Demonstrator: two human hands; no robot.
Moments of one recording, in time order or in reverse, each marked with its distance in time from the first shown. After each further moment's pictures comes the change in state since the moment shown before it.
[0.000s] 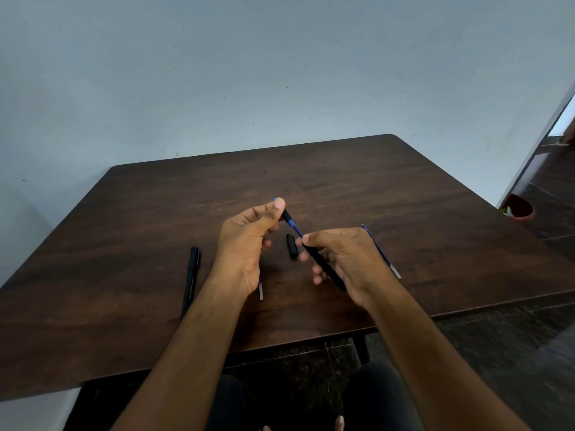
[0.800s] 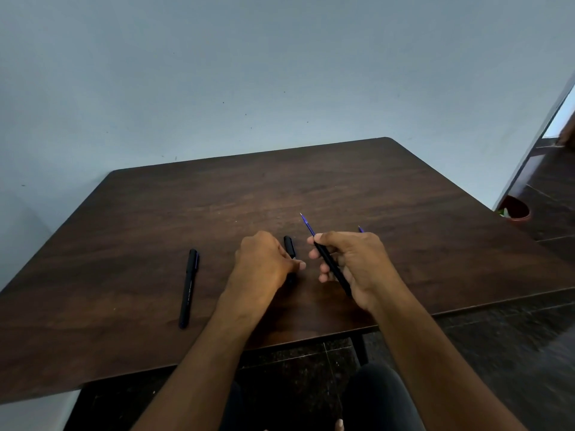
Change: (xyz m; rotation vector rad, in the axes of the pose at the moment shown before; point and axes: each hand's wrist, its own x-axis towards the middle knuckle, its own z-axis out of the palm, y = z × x) left_hand 0.000 -0.015 0.014 1.156 -0.015 -0.060; right_hand -0.008 -0.002 -0.008 0.088 0.145 0.015
